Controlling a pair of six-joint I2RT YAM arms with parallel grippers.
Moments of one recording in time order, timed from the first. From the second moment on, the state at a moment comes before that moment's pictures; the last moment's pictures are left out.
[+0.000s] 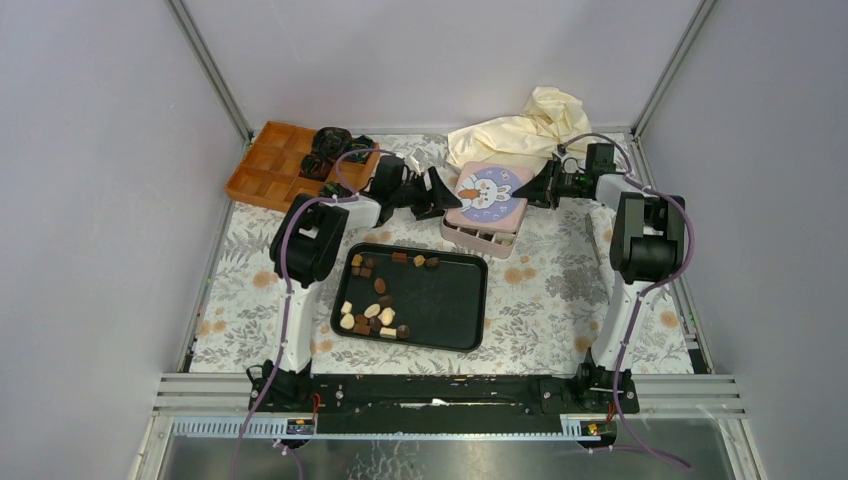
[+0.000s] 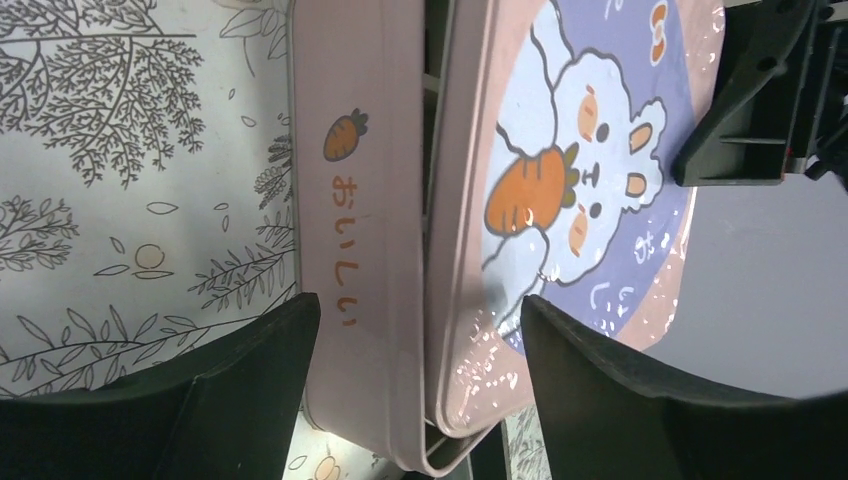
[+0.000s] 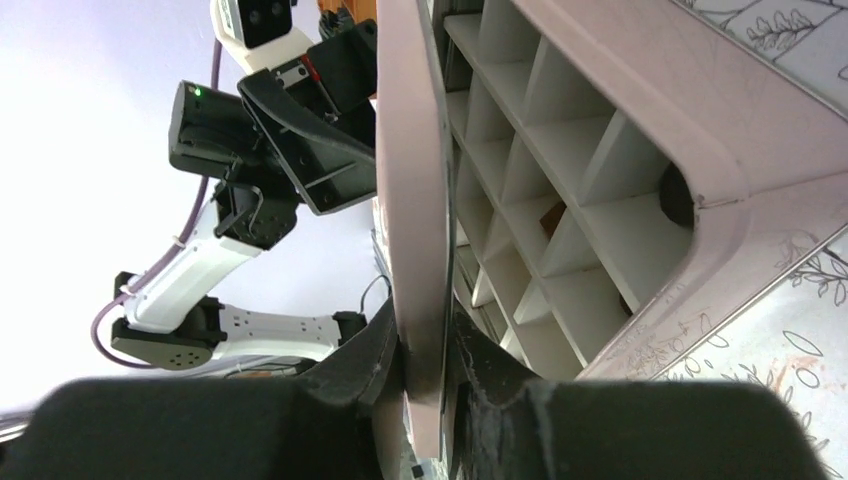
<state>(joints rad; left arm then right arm) -0.37 2.23 1.38 0.34 0.67 -0.82 -0.10 2.11 1.42 -0.30 -1.17 0.54</state>
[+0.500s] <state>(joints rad) -0.32 1.99 1.25 0.50 0.56 -0.86 -0.09 2.10 1.24 0.32 -1.20 1.15</state>
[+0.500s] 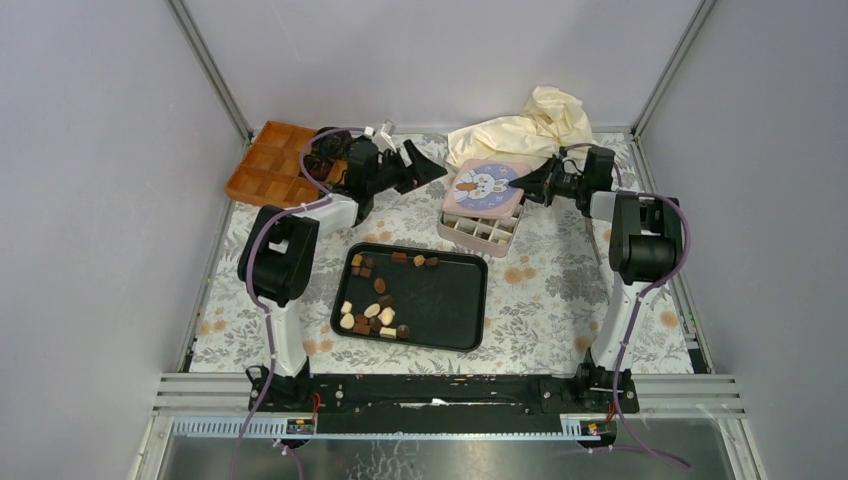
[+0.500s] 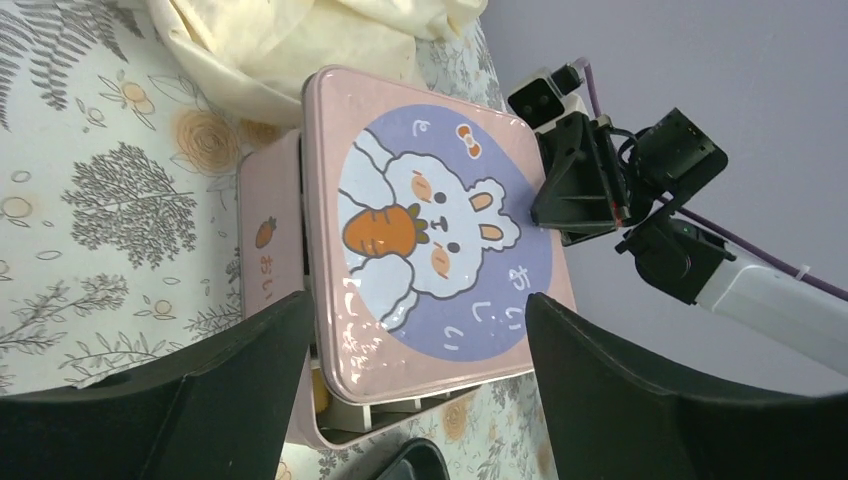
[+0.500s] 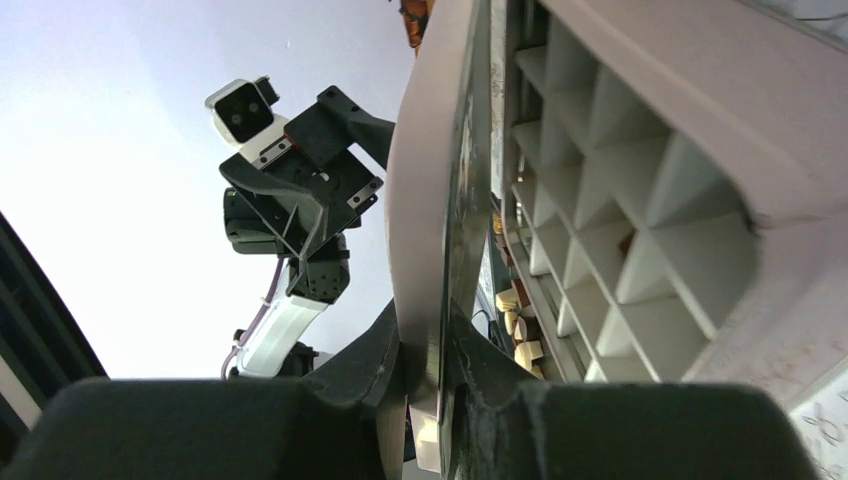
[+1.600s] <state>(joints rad) -0.31 2.12 1.27 0.45 0.60 -0.82 -0.04 2.00 1.21 0.09 -1.10 0.86</state>
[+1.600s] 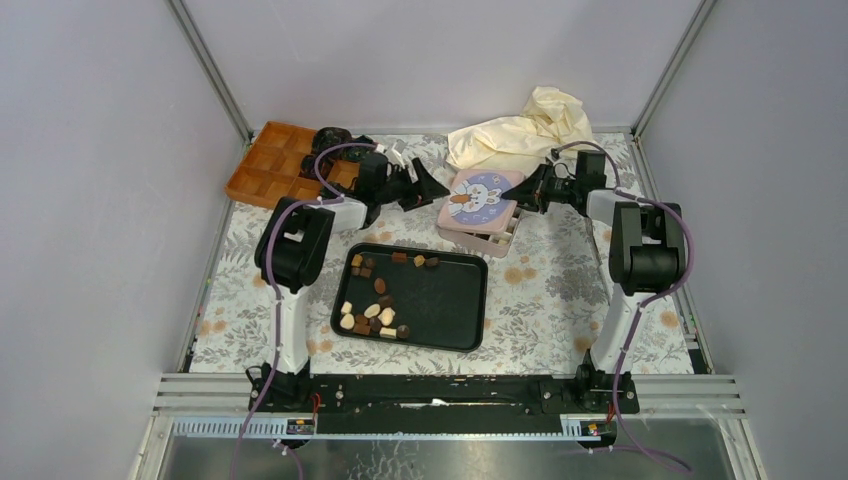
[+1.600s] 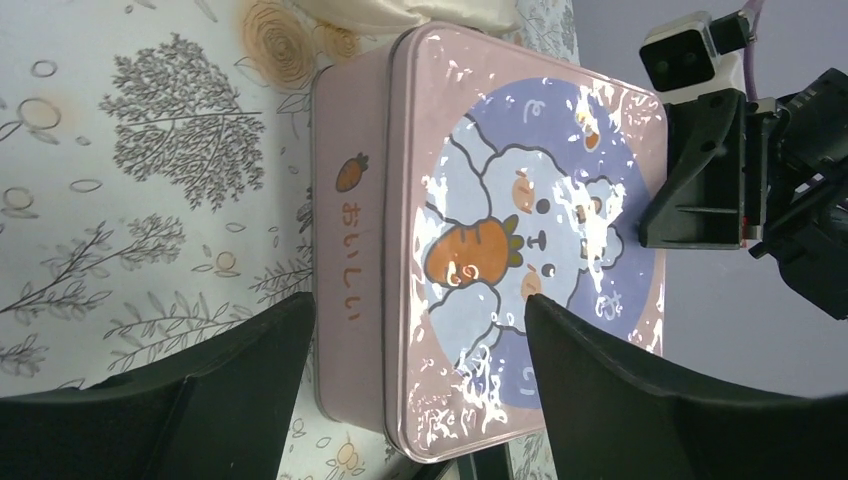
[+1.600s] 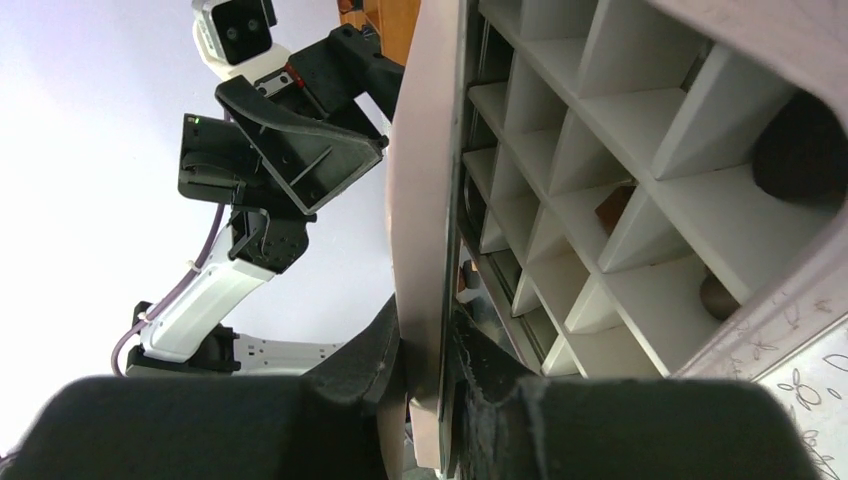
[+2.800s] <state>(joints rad) -0.40 2.25 1.52 0.18 0.60 -0.68 -0.12 2.00 1.23 -0.21 -1.01 0.57</state>
